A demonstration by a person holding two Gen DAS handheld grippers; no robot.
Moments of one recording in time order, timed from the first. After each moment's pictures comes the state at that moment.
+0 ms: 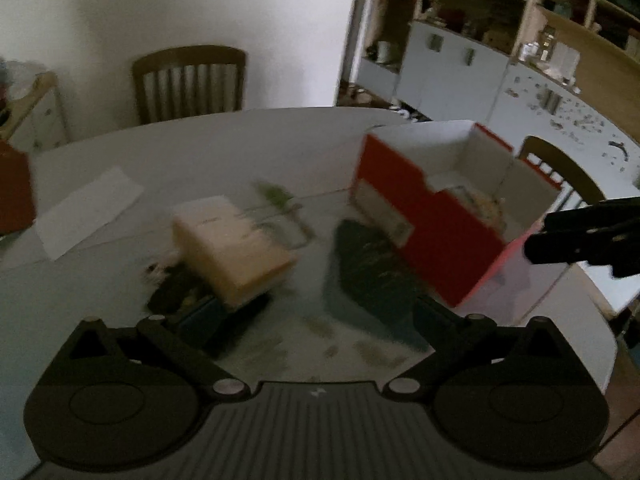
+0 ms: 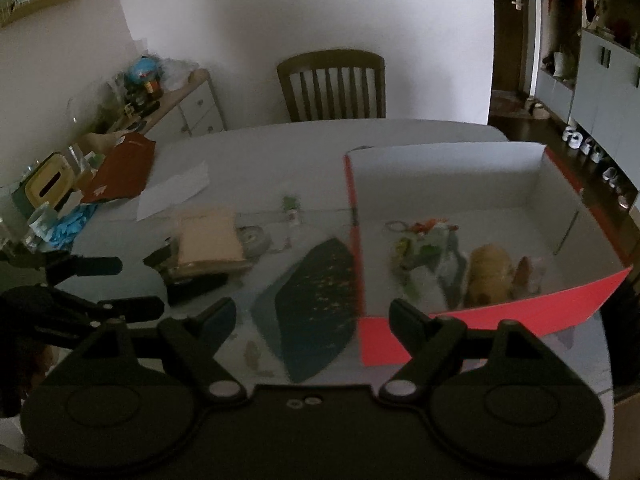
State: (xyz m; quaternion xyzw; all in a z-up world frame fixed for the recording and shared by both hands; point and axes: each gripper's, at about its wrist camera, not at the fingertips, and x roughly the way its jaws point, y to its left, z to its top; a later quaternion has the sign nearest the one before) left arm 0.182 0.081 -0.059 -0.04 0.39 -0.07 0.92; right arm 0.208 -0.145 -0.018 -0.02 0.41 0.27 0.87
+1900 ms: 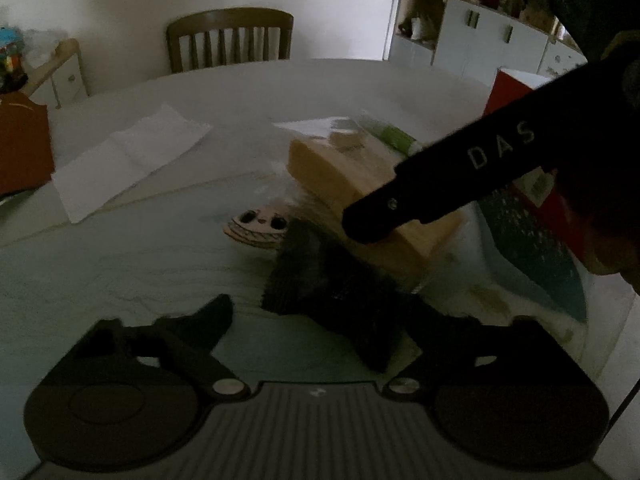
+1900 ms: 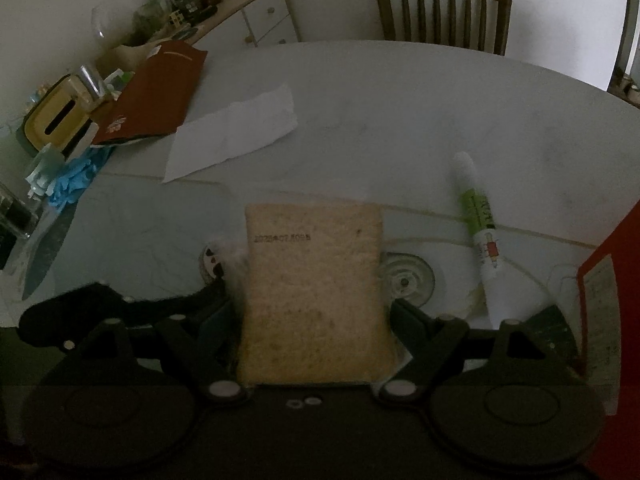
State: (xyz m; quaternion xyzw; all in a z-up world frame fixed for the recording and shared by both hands) left arm 0.228 0.163 -0.150 -0.02 0.42 -0.04 0.91; right arm 0.312 0.055 -0.107 -0.07 0.50 0.36 0.78
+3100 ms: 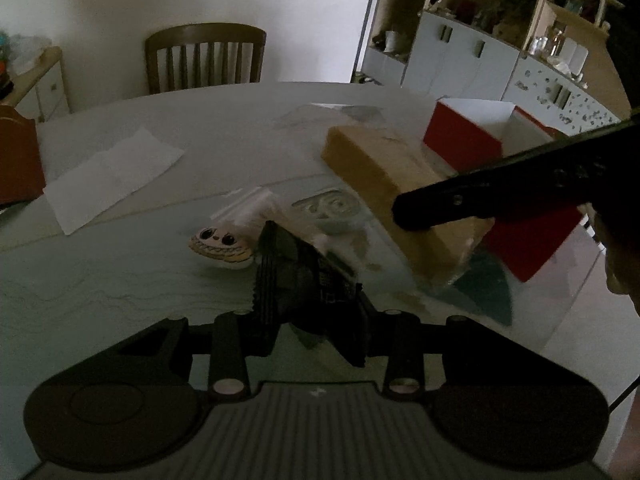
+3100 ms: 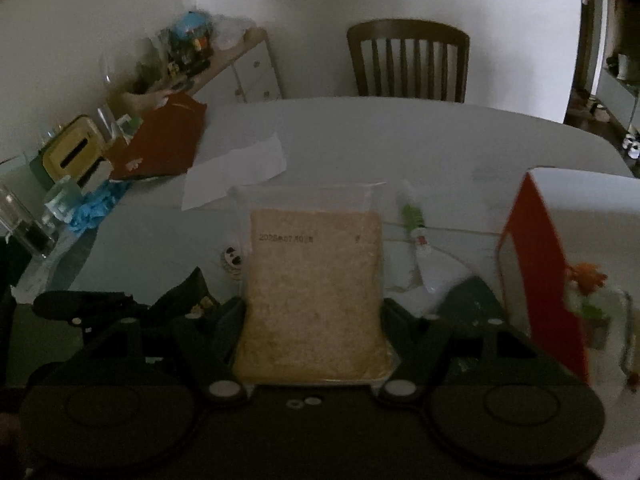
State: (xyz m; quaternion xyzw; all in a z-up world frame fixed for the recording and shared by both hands) left arm 0.199 0.148 -0.108 -0.05 0.40 -0.09 0.91; right arm 0.253 -0.013 -0.044 -0.04 0.44 0.33 0.83
